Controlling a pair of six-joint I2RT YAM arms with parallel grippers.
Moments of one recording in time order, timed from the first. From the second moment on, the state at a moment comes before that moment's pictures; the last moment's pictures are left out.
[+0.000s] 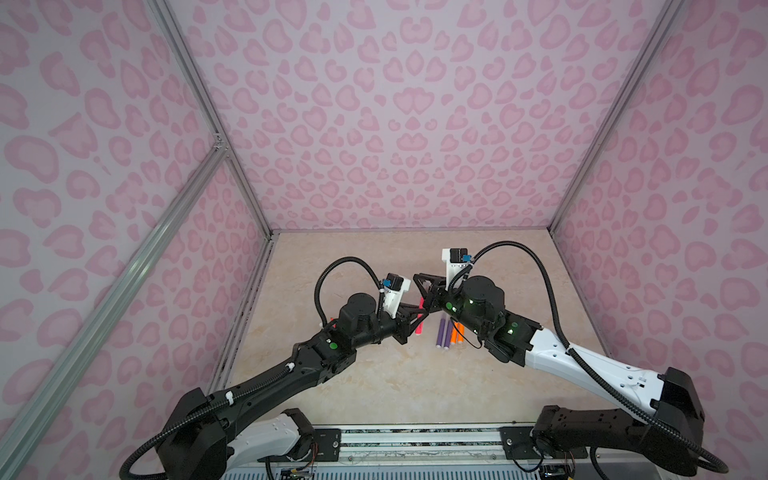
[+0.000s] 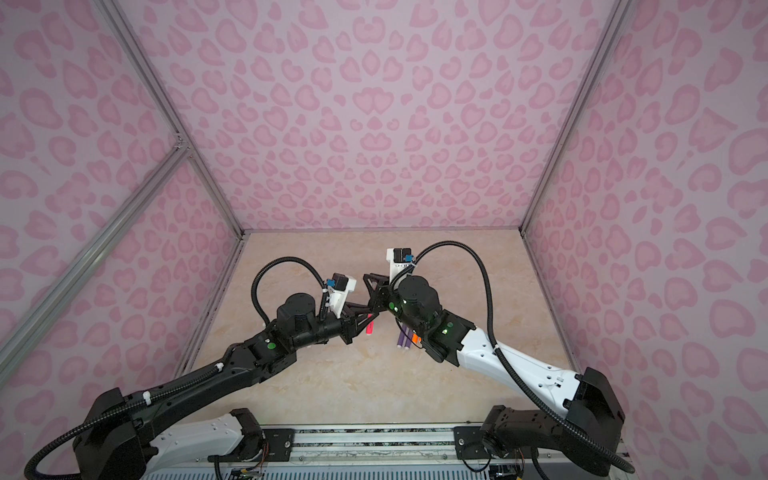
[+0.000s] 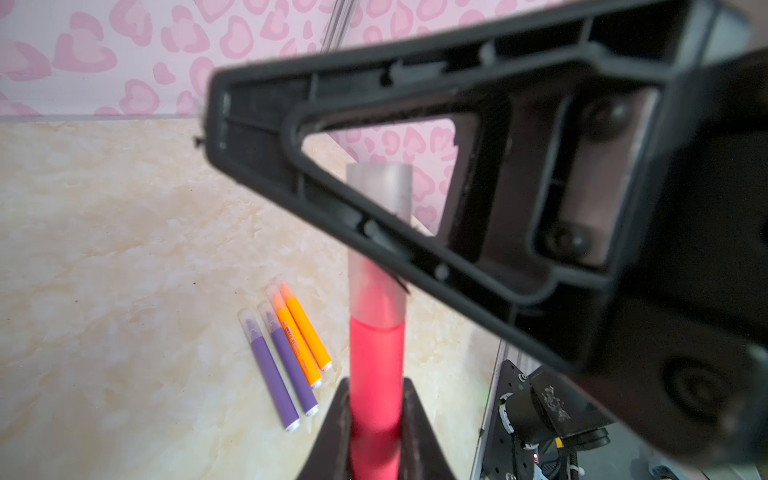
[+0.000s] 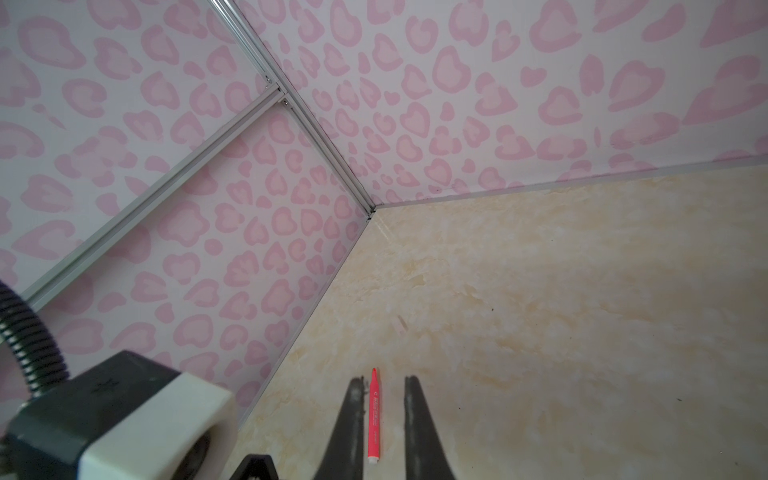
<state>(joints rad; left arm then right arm) -0.80 1.15 0.71 0.19 0.31 -0.42 0.87 1.25 0.95 0.11 0.15 0.61</state>
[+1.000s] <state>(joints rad) -0.75 1.11 0.65 0.08 0.51 -0.45 0.98 1.19 0.63 0.48 0.20 0.69</state>
